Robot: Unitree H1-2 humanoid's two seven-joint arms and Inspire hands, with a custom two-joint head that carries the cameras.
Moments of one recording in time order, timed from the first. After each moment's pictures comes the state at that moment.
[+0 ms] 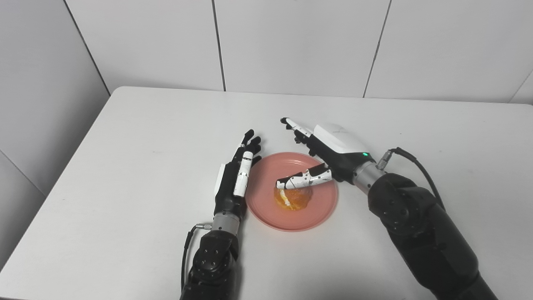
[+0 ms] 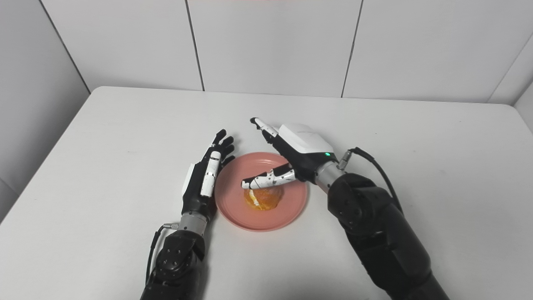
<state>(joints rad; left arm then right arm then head) -0.22 -0.12 -0.03 0.15 -0.01 -0.02 0.03 -0.57 -0.23 0.38 -0.13 -0.64 0.26 0.45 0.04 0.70</state>
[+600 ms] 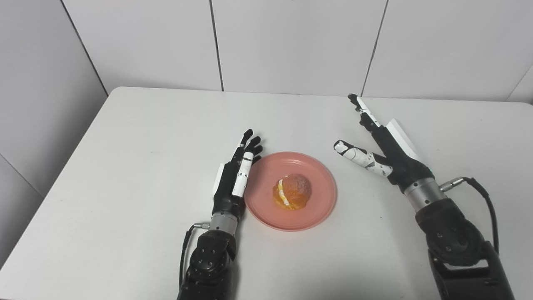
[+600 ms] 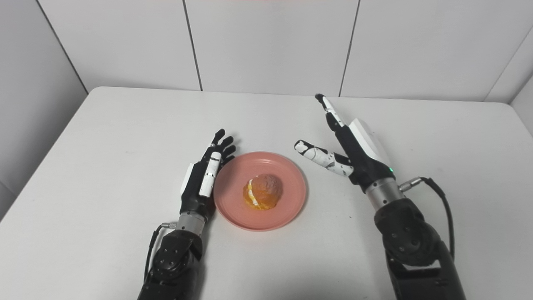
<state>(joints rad) -0.21 -0.11 -0.01 0.16 -0.02 -0.03 0.01 -0.34 -0.18 0.11 -0.20 -0.39 0.18 0.21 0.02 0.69</state>
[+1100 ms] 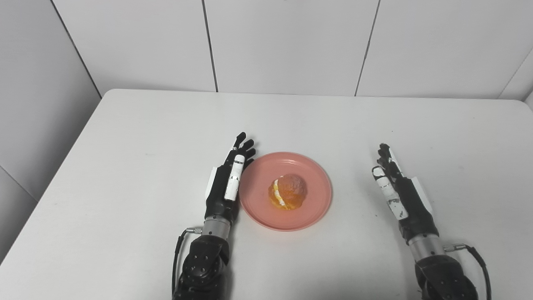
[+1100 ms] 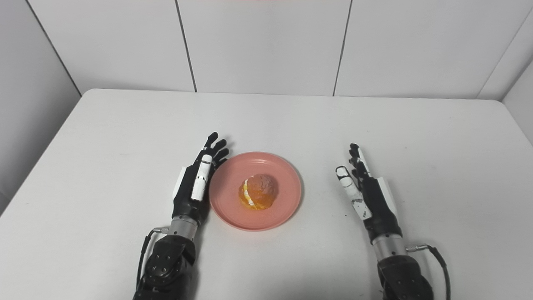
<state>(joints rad) -0.15 -0.09 0.00 0.09 -0.01 -0.06 0.02 -0.15 -0.08 0.03 -0.06 -0.13 0.08 0.11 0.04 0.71</state>
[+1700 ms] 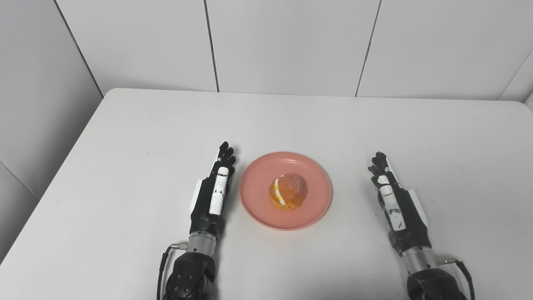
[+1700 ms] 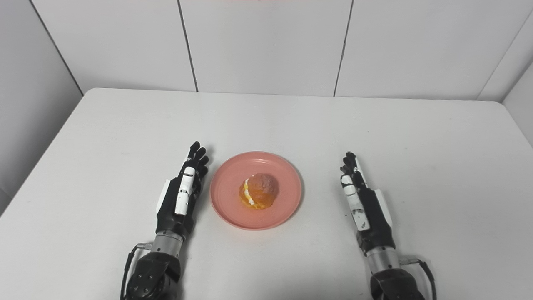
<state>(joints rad) -0.07 -0.06 -0.01 0.01 -0.04 -0.06 -0.01 -0.12 -0.07 0.05 0.00 0.05 -0.02 0.13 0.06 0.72</state>
